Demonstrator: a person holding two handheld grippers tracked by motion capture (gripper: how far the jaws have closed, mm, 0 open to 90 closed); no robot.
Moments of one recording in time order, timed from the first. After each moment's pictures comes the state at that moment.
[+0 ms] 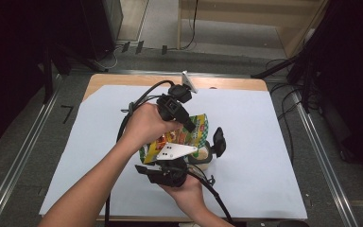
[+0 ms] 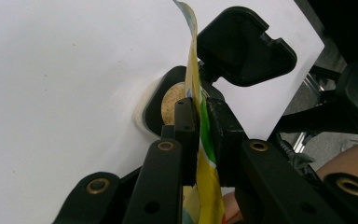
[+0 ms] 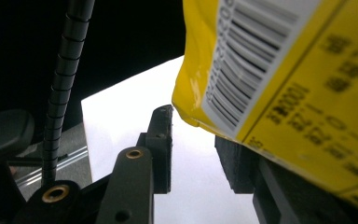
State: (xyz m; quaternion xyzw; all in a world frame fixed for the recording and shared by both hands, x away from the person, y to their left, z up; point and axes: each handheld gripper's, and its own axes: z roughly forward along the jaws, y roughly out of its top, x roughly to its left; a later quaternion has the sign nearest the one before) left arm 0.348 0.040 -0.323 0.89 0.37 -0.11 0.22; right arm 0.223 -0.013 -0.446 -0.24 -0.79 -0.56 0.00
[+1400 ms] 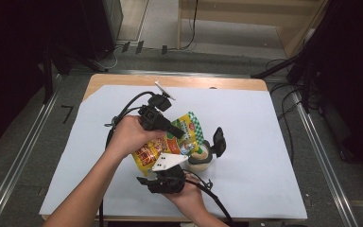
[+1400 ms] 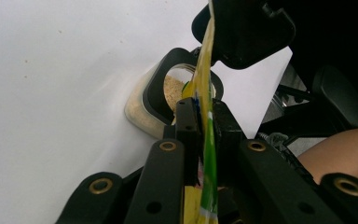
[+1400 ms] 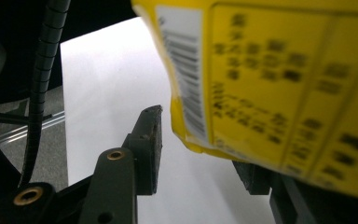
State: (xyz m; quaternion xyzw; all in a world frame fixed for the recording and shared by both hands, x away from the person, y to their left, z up) left arm 0.339 0.091 -0.355 0.87 0.36 -0.15 0.30; right arm 0.220 -0.006 -0.485 -0.21 -0.84 -0.51 -0.02
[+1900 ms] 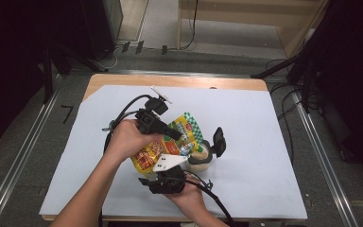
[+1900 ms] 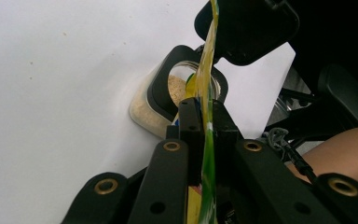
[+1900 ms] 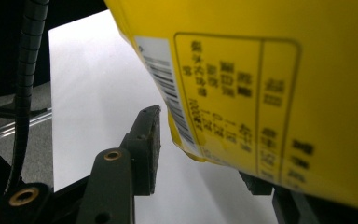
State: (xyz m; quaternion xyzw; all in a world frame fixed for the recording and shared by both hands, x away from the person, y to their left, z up) left arm 0.331 0.098 -0.360 0.87 0.36 -0.14 0.32; right arm 0.222 -0.007 -0.495 -0.21 -0.84 -0.49 -0.02
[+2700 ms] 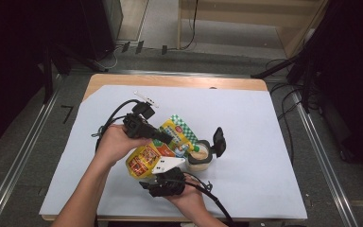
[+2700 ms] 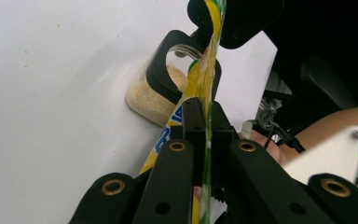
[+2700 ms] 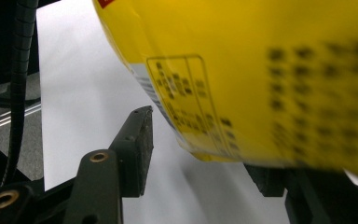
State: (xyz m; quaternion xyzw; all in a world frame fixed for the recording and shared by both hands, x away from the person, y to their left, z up) left arm 0.324 0.135 -0.372 0.86 0.33 -0.16 0.36; right arm 0.220 -0.006 -0.504 -0.22 -0.86 -0.47 -0.02
